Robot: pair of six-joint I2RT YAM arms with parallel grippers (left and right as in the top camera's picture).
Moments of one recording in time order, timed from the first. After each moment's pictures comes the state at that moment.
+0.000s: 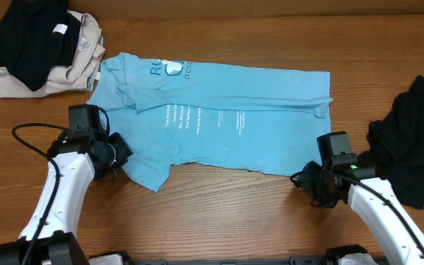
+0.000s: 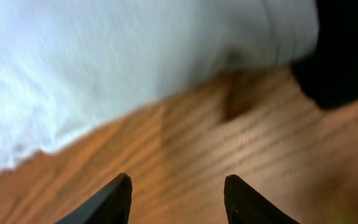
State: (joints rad) left arm 0.14 1.43 0.85 -0.71 0.12 -0.49; right arm 0.14 1.23 0.64 -0.83 -0.11 0.79
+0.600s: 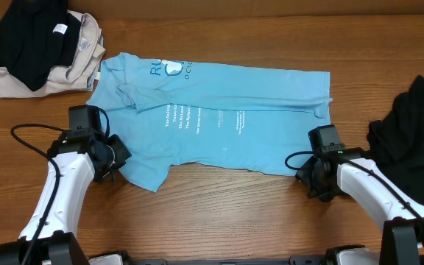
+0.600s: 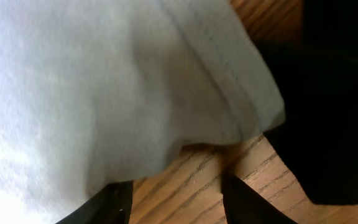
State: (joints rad) left arm 0.14 1.43 0.85 -0.74 0.07 -0.49; right arm 0.14 1.46 0.66 -0.72 0.03 0.93
